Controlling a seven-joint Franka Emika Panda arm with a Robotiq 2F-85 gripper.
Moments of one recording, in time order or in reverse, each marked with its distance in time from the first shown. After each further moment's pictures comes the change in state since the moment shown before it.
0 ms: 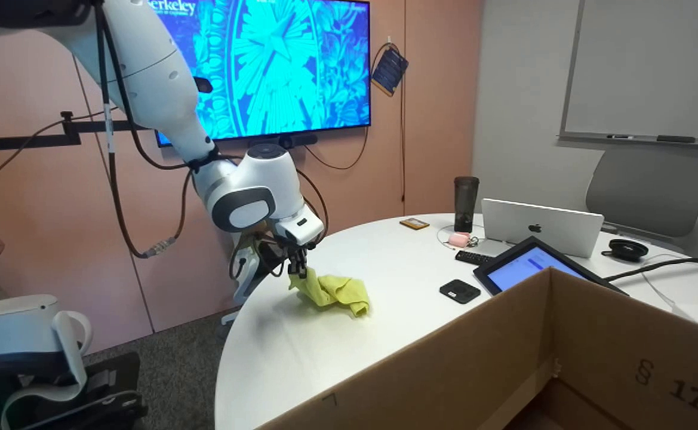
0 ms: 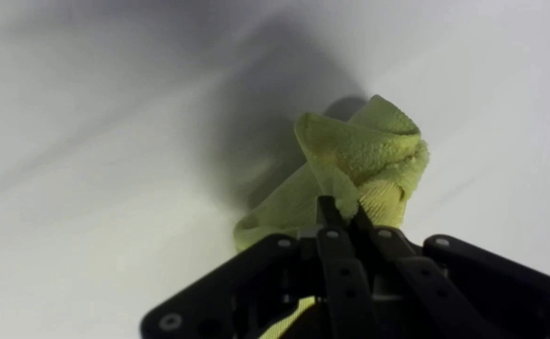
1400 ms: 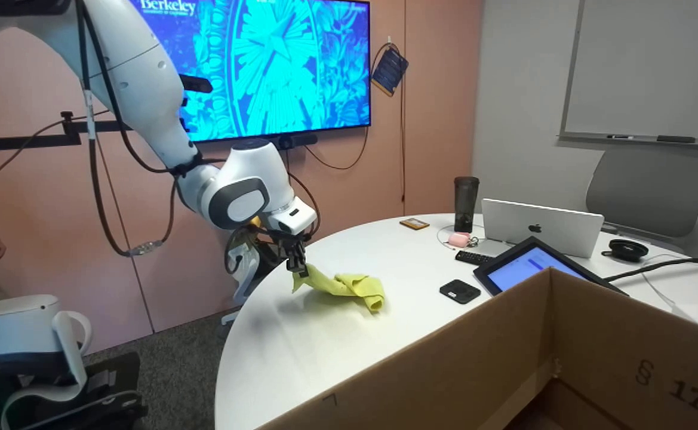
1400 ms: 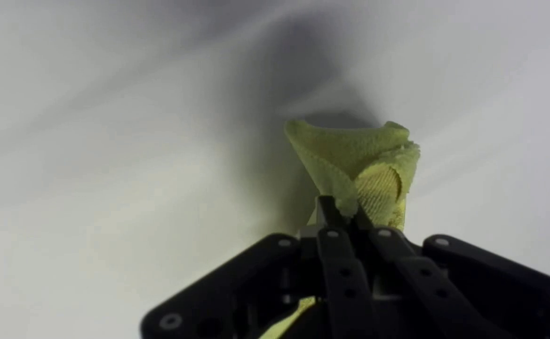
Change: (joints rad) arm 0.217 -0.042 -0.214 -0.043 -0.166 0.020 0.142
